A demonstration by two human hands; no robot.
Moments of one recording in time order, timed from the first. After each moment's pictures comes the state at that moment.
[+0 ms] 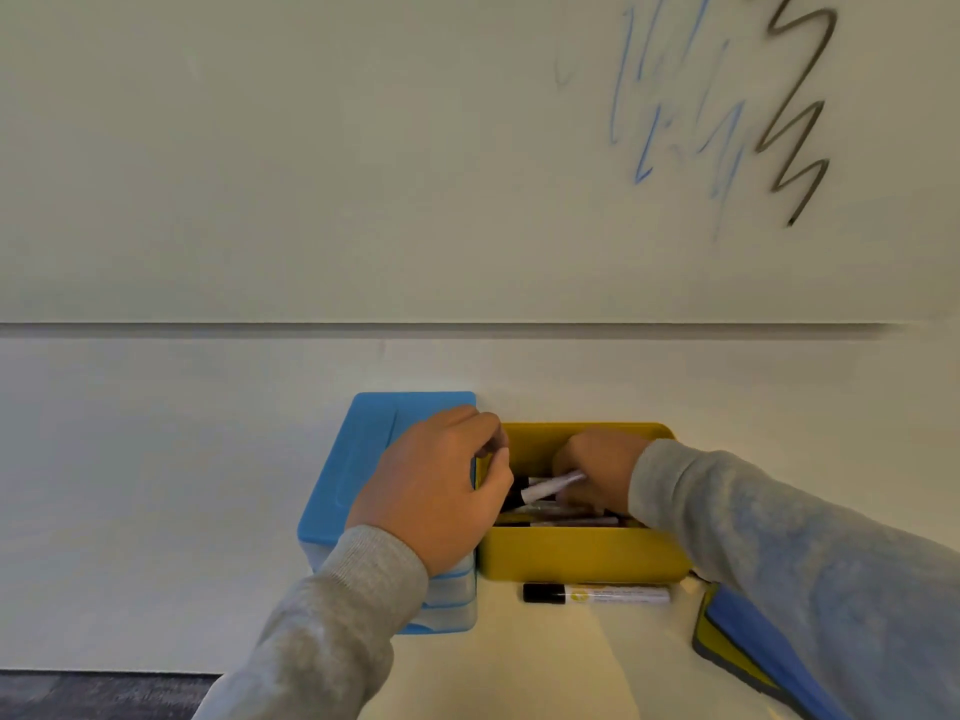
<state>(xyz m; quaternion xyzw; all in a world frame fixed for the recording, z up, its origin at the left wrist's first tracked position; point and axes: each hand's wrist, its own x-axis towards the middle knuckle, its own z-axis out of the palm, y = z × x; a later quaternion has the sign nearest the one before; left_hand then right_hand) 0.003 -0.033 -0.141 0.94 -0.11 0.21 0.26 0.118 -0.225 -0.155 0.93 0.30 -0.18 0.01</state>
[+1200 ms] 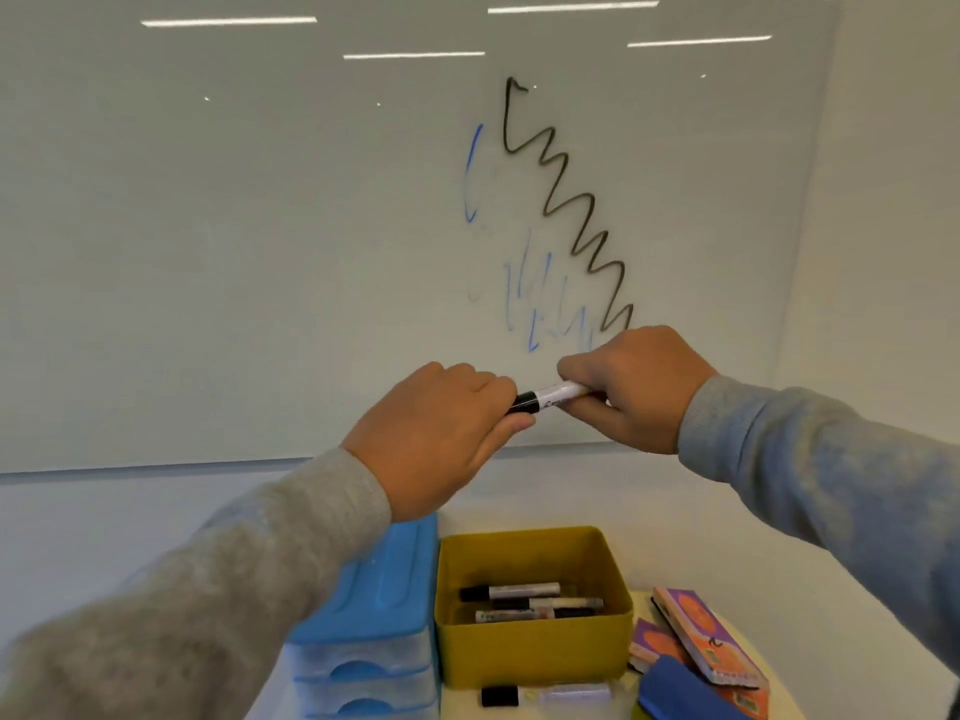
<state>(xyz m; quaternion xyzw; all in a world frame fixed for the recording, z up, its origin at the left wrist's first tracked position) -0.018 -0.082 0.032 0.88 -0.28 0.37 -0.10 0.051 -0.309 0.049 0.86 0.40 0.33 0.04</state>
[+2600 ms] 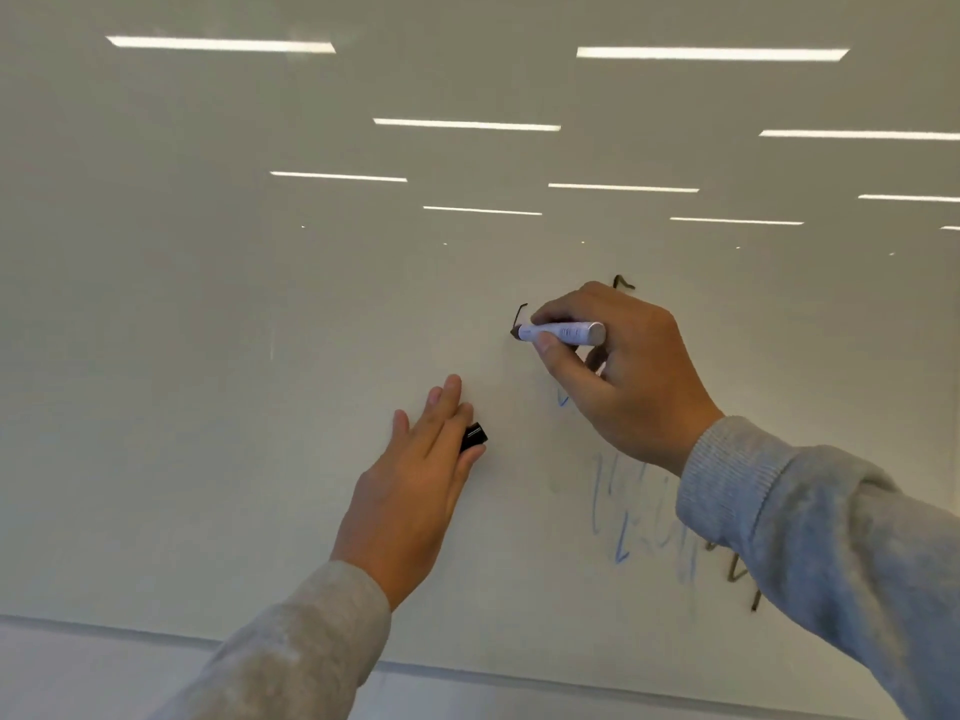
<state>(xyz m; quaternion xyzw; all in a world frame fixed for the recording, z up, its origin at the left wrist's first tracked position) 0.072 0.004 0.073 0.84 -0.11 0.53 0.11 0.091 -0.202 0.191 0.68 0.46 0.50 -0.28</state>
